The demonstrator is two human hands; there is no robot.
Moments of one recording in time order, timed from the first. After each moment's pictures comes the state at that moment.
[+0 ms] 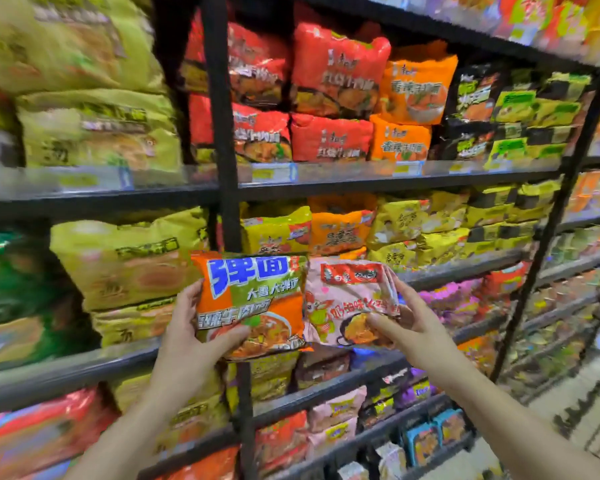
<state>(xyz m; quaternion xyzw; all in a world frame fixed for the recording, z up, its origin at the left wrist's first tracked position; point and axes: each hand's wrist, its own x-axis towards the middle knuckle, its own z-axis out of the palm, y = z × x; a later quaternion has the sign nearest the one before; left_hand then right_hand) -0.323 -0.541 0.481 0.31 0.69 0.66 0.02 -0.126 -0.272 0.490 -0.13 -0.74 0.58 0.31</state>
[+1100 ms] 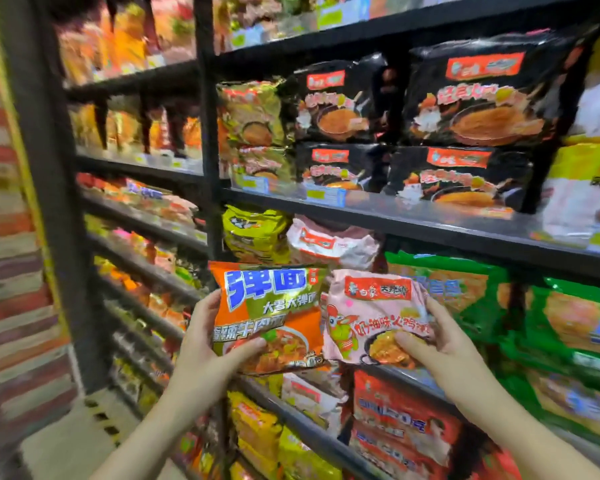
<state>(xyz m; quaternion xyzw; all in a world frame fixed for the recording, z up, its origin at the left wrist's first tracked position) -0.394 -1.256 0.478 0.01 0.74 0.59 -0.33 -0.510 -0.925 0.501 0.26 -0.69 0.68 0.02</state>
